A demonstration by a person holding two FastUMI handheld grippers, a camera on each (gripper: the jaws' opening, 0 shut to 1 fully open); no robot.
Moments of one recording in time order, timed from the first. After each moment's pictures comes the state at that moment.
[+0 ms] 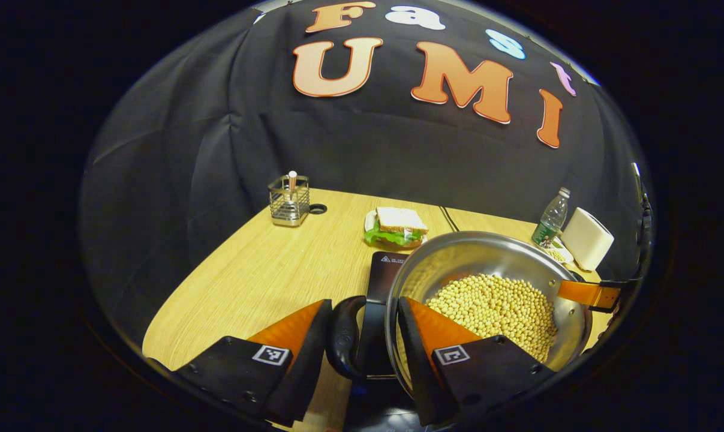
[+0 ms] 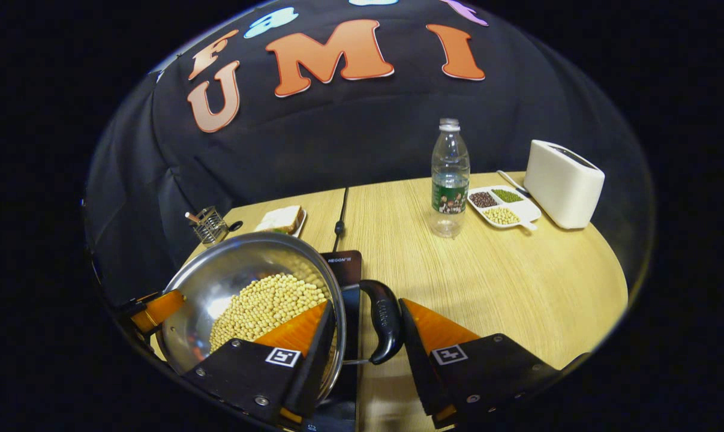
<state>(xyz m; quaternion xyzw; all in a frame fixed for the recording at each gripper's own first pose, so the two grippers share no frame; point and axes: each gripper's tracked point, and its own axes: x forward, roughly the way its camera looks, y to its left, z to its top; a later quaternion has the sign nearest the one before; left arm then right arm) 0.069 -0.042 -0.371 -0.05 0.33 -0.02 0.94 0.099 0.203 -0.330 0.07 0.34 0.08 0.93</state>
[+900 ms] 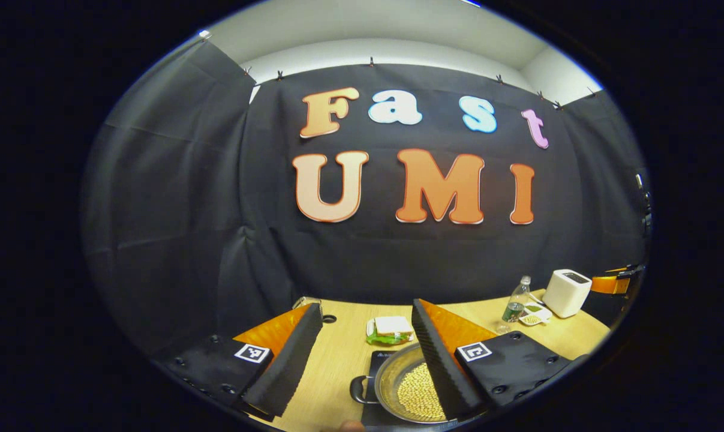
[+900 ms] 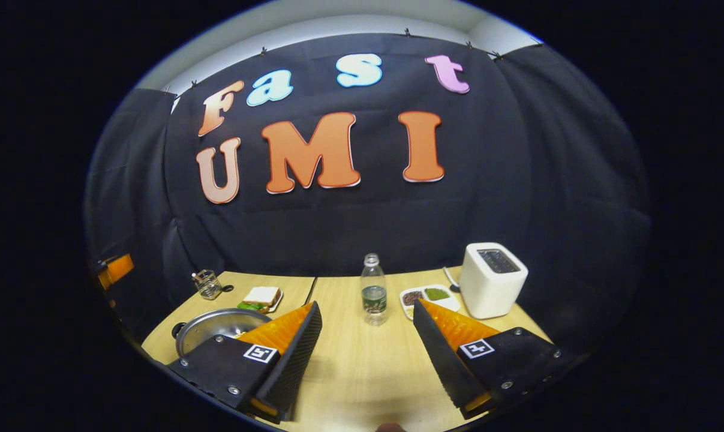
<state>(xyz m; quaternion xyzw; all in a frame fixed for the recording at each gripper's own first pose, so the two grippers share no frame) 0.066 -0.005 -0.098 -0.02 0.10 -0.01 1.00 0.082 0.040 -0.133 0.02 0.15 0.03 0.99</state>
